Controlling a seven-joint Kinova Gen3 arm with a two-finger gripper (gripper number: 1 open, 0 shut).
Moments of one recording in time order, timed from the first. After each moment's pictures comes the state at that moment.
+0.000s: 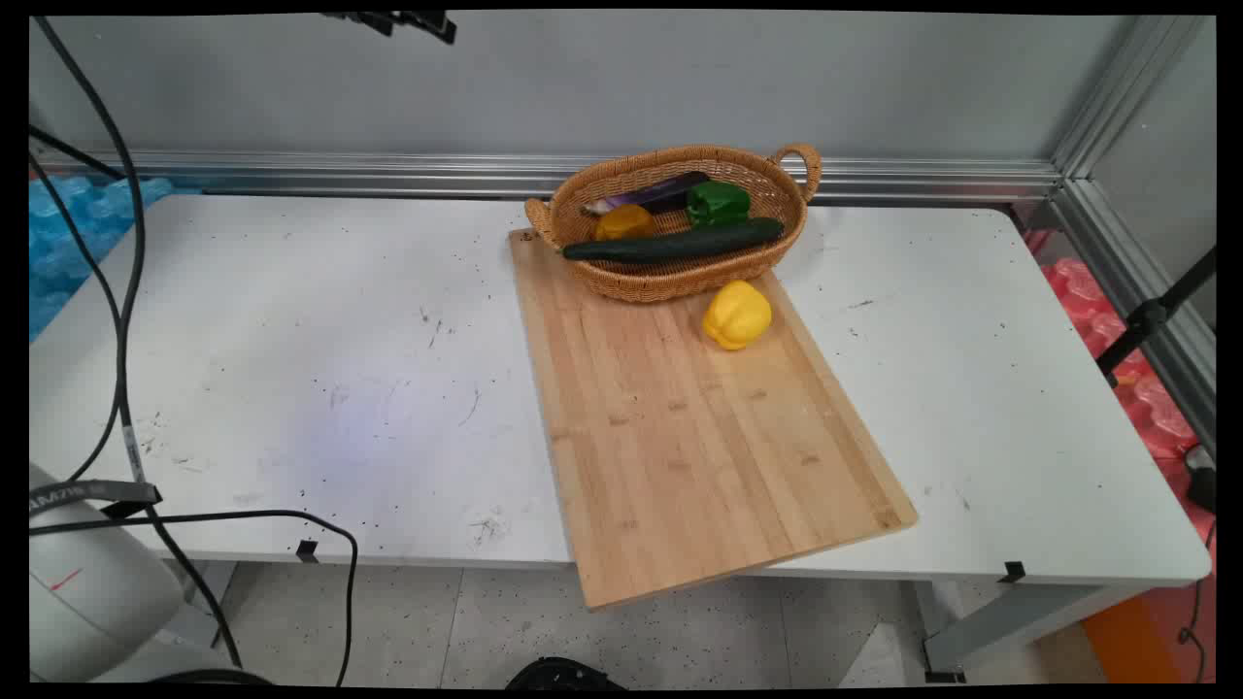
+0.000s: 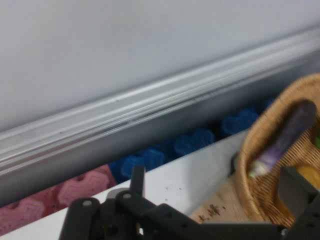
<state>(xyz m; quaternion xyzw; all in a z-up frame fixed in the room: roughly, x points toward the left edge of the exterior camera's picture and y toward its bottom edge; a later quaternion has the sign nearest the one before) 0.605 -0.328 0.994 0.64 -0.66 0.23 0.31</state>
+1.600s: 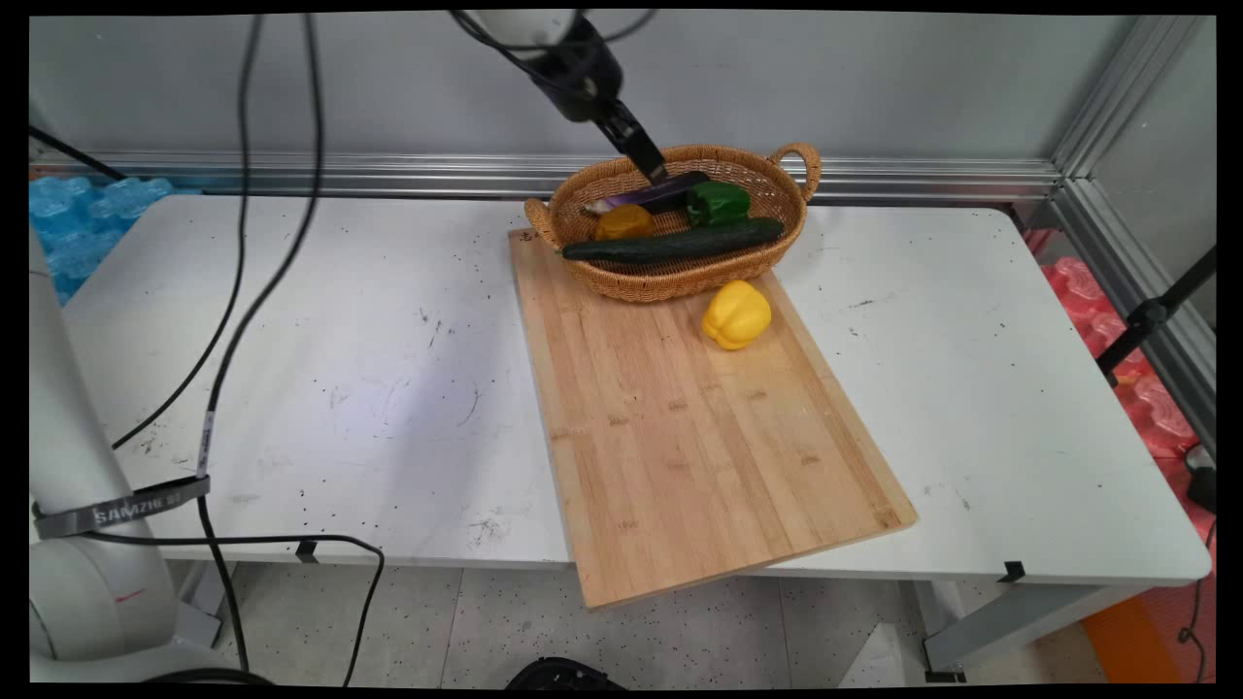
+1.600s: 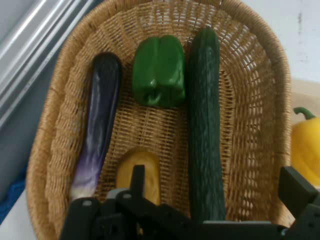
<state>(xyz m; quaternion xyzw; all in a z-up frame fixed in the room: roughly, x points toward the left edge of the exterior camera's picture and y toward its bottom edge) 0.397 -0.427 0.931 0.42 -0.86 0.14 0.24</state>
